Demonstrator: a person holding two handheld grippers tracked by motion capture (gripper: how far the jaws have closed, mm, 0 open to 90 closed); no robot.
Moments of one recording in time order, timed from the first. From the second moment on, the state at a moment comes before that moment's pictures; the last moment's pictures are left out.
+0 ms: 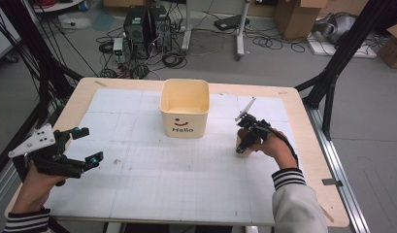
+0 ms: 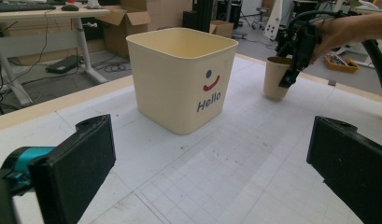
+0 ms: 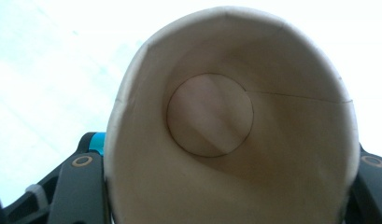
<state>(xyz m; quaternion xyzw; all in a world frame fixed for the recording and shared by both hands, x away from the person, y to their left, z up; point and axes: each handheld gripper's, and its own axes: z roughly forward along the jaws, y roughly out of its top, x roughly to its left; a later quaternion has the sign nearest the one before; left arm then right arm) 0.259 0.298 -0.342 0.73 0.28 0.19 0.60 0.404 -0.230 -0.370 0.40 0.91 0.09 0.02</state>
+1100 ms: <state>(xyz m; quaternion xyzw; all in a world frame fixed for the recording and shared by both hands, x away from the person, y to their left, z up) 0.258 0.299 -0.341 0.72 0.28 0.19 0.60 0.398 -0.217 -0.236 0.34 0.93 0.08 0.07</state>
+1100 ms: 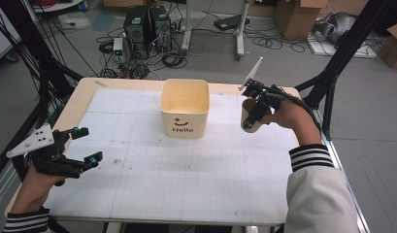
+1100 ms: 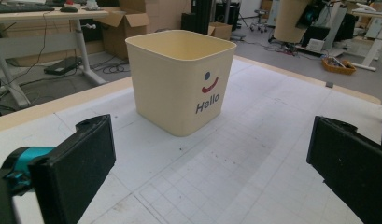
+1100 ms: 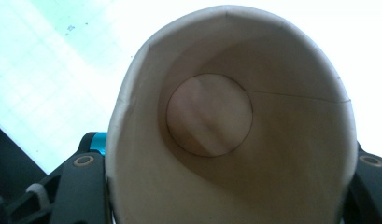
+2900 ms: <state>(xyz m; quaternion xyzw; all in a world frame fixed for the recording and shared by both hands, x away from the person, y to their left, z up) 0.259 0.301 -0.342 0.72 0.28 0.19 0.60 0.423 -0.170 -0.134 0.29 0.95 0.10 0.09</state>
